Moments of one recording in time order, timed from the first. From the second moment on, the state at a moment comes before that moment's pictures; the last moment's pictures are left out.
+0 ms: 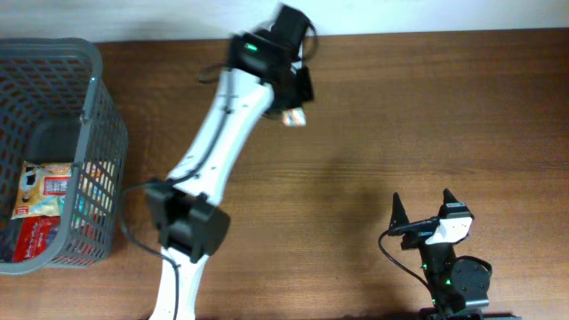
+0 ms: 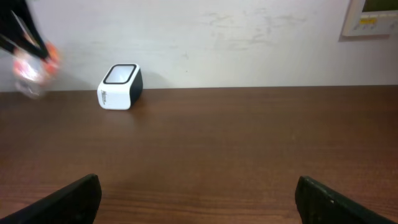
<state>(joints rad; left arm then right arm) -0.53 2.28 2.38 -1.25 0.06 -0.64 0.04 0.01 0.01 -0.08 -0.02 0.06</state>
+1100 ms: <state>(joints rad) 0.57 2.02 2.54 -1.68 -0.04 -0.21 0.04 0.01 0.01 -0.08 -0.02 0.06</state>
